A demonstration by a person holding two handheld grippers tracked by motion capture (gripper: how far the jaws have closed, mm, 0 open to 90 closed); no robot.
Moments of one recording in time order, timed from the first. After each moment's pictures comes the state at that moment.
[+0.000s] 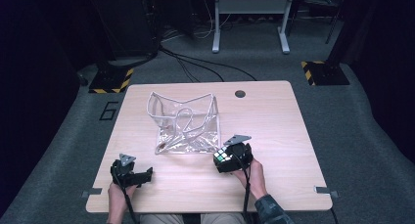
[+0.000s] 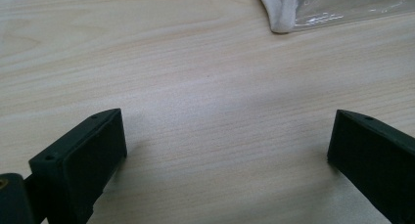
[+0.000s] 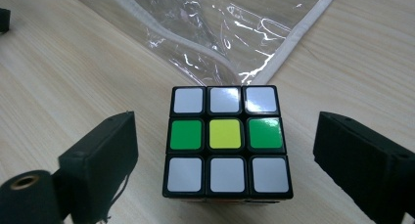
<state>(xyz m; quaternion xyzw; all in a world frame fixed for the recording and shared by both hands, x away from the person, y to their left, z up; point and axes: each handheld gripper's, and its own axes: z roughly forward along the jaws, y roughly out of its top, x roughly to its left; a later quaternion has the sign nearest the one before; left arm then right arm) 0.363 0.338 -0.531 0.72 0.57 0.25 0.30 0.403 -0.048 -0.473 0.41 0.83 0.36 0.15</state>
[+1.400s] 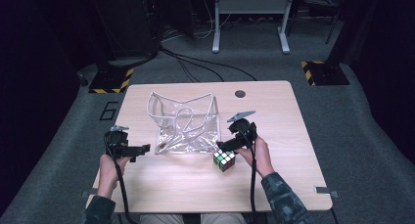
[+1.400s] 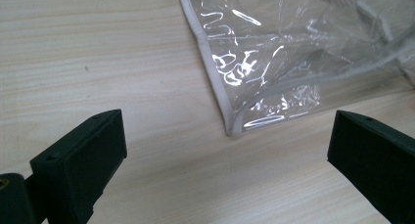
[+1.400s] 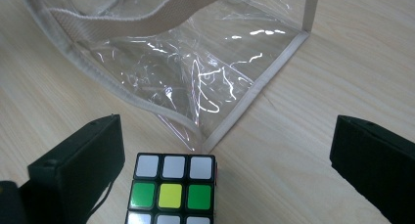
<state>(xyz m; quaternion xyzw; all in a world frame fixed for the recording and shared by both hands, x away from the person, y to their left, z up) 0.418 0.347 -0.437 0.73 0.58 0.14 0.34 0.451 -0.059 -0.420 0.40 0.84 0.35 0.12</state>
